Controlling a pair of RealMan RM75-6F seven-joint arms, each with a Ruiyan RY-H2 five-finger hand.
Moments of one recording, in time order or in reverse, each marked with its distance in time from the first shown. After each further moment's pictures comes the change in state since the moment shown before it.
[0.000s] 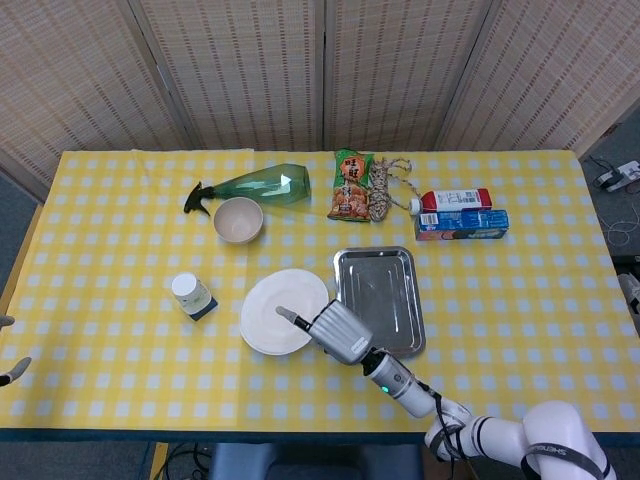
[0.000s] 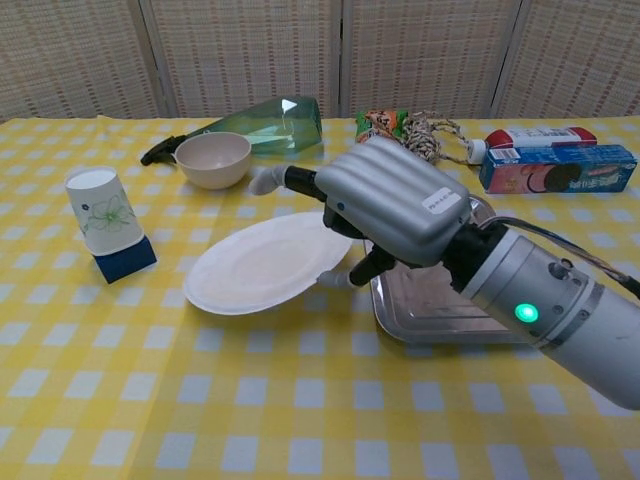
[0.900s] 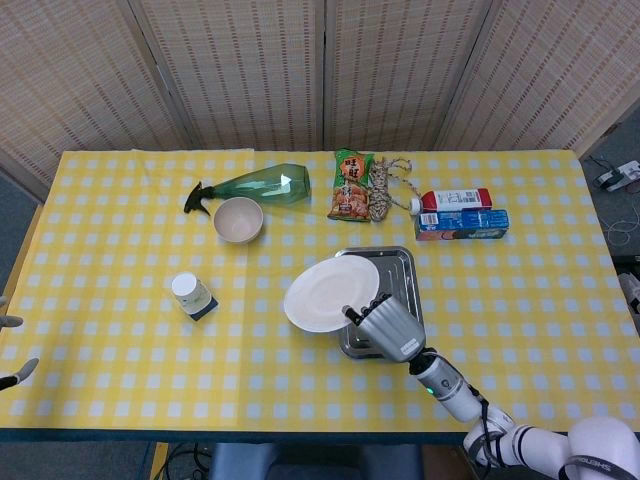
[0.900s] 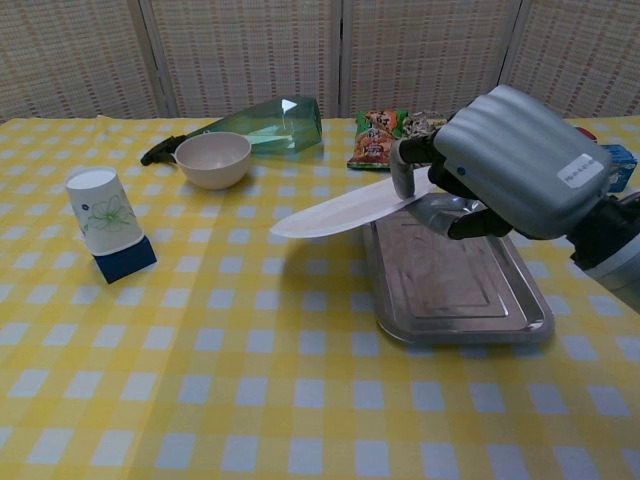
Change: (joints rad) left arm -0.004 -0.003 0.008 -0.012 0.008 -0.003 0.004; right arm -0.124 0.109 0.000 0.018 -0.077 0.170 -0.094
